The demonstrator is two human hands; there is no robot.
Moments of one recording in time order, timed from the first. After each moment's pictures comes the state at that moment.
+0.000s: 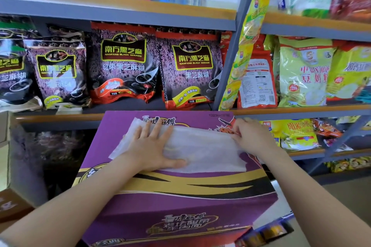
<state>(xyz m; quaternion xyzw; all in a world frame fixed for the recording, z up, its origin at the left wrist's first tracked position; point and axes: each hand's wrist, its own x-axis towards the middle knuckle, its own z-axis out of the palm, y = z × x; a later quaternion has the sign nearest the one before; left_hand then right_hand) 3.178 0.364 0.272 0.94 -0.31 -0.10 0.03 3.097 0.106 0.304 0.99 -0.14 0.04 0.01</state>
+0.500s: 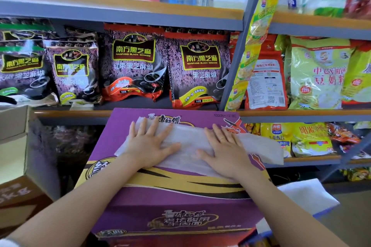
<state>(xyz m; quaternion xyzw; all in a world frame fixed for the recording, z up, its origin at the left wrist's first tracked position) 3.173 0.372 0.272 0.97 -0.25 -0.06 0.05 3.093 0.163 0.267 1.00 -0.06 -0.05 -0.05</state>
